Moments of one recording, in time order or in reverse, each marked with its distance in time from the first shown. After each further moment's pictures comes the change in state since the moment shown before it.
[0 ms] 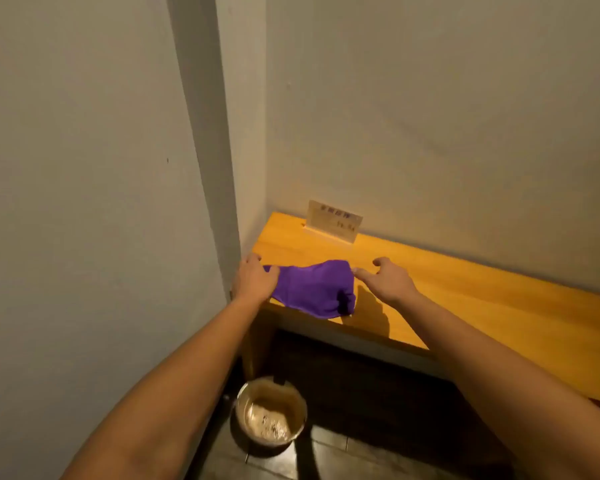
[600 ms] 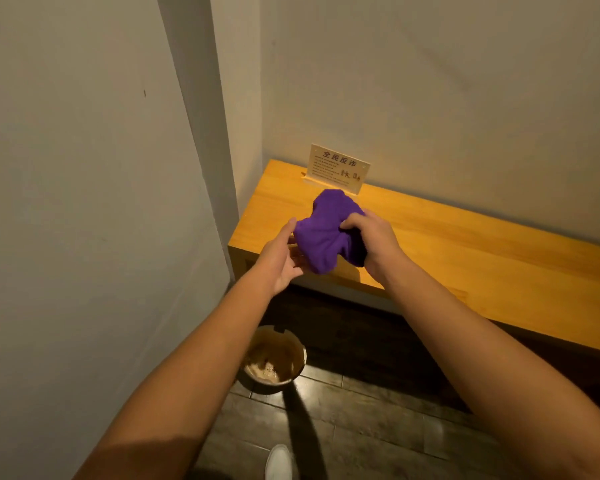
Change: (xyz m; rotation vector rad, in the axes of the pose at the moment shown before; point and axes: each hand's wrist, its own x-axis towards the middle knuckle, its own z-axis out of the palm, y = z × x) left_hand -0.038 0.012 0.029 -1.226 -0.563 -0.421; right_hand -0.028 -0.045 0.027 1.053 -0.140 0.151
